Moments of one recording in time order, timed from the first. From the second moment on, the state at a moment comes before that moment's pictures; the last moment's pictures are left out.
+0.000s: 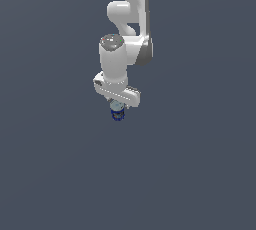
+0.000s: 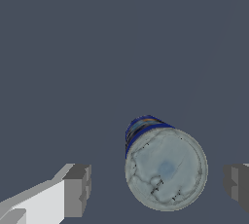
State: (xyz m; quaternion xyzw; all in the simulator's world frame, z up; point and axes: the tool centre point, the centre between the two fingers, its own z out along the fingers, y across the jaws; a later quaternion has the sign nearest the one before) arm -0.063 -0.046 0.138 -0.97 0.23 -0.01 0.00
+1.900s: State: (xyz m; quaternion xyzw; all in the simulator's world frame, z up) arm -0.083 -0.053 0.075 -0.96 0.28 0.00 0.00
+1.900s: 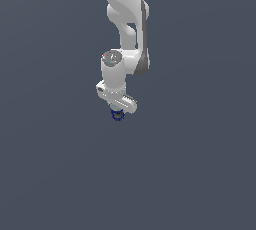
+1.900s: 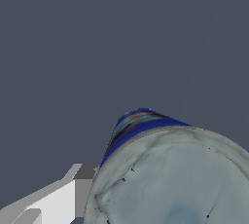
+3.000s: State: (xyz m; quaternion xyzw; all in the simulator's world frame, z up) arm -0.032 -0.049 0.153 -0.96 0.28 0.00 0.00
